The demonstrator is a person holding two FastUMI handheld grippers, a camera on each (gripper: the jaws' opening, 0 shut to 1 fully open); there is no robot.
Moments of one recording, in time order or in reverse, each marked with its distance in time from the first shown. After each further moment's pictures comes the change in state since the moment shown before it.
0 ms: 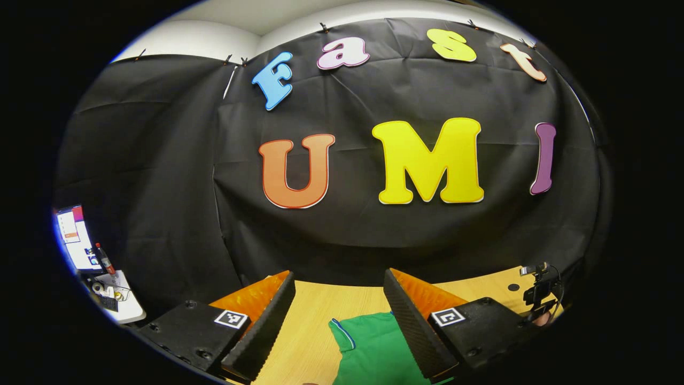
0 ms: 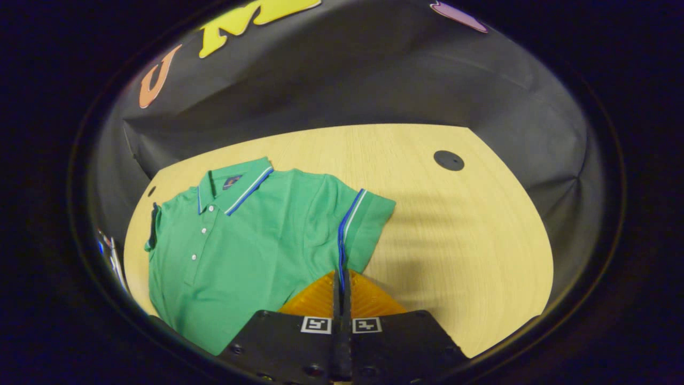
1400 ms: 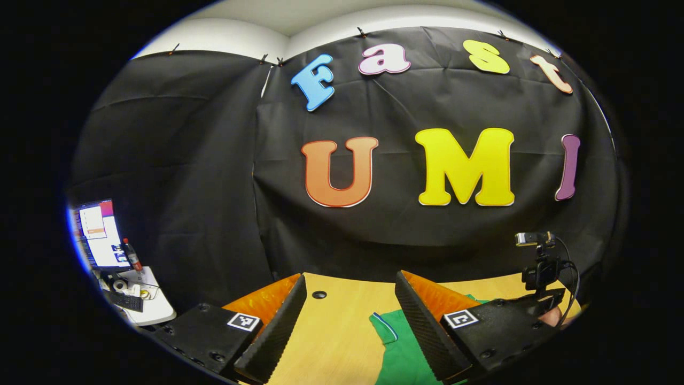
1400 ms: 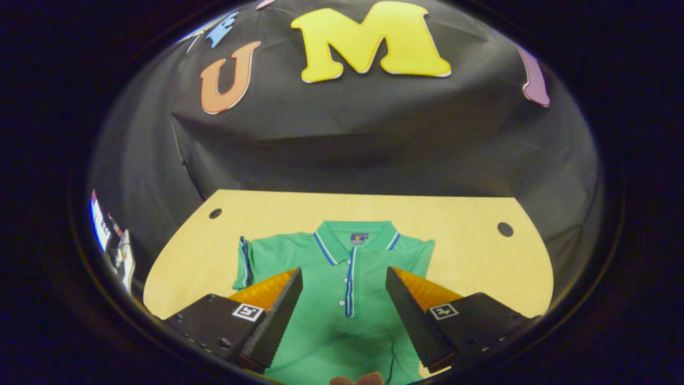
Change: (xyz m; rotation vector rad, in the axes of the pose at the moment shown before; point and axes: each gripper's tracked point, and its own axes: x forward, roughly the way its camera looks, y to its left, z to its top) left arm -0.029 0.076 -0.015 -0.059 0.025 0.004; right arm -0.112 0.211 0.052 -0.151 -0.250 0.122
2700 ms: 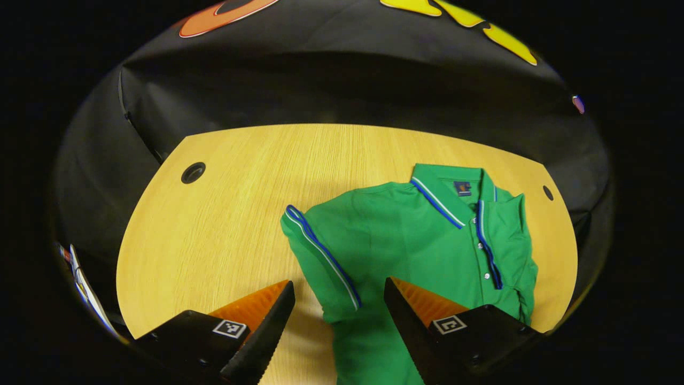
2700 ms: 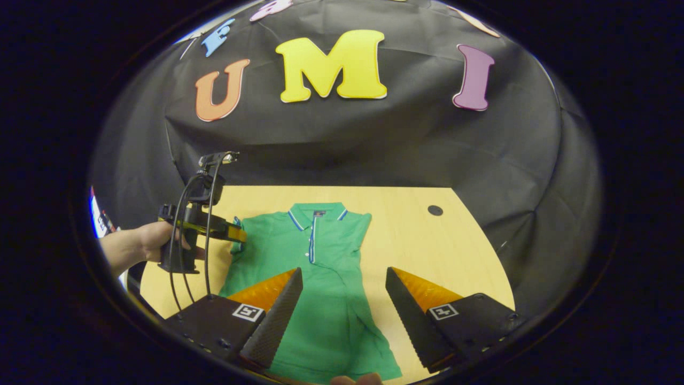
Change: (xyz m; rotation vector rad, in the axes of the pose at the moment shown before) left arm 0.193 -0.078 -0.305 0.062 0.908 -0.187; right arm -0.148 -0.056 -0.054 0.035 0.022 -0.161
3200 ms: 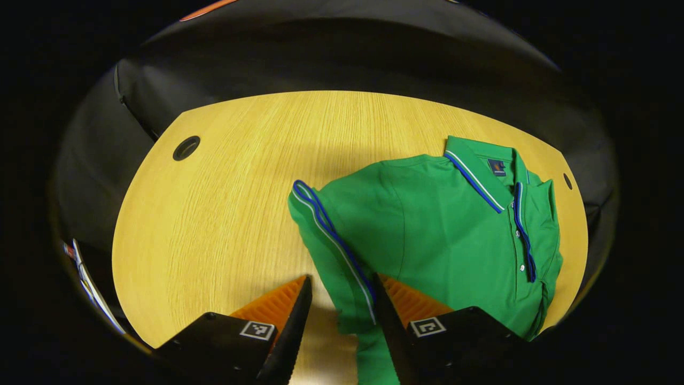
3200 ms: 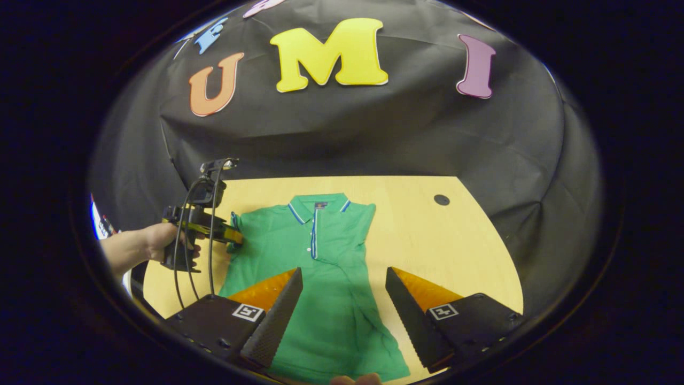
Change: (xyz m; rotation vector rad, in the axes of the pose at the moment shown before) left arm 0.027 0.024 -0.013 -0.008 0.080 0.013; right arm 0.023 0.010 -0.008 0.026 0.055 0.017
